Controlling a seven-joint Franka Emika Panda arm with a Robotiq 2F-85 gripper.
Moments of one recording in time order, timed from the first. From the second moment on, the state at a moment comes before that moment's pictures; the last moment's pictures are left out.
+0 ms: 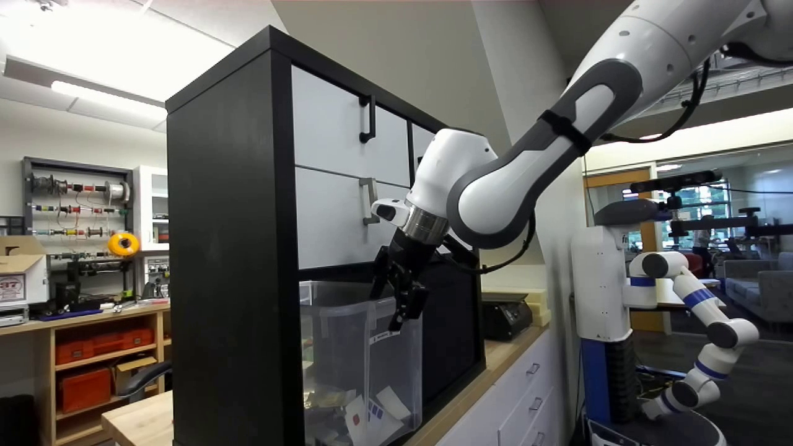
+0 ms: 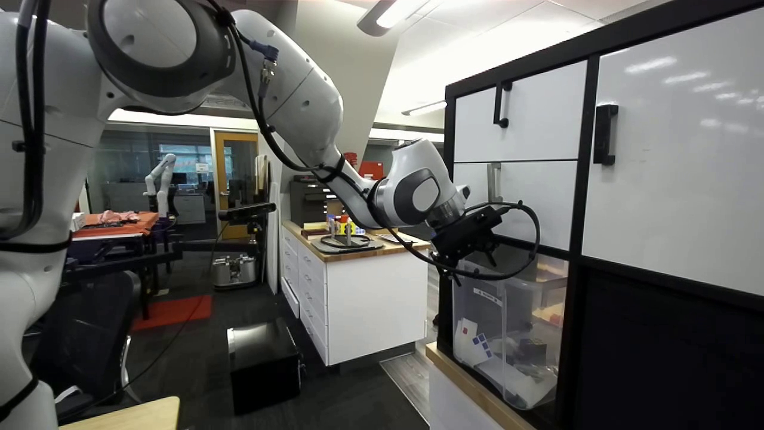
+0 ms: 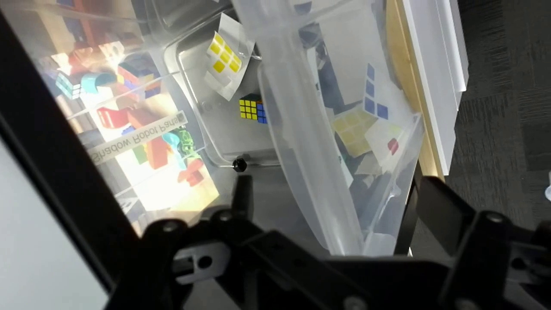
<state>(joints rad) 0.03 0.35 0.02 -1.90 -0.25 2.84 -0.90</state>
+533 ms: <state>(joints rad) 0.02 0.37 0.03 -1.87 -0.25 2.82 -0.90</state>
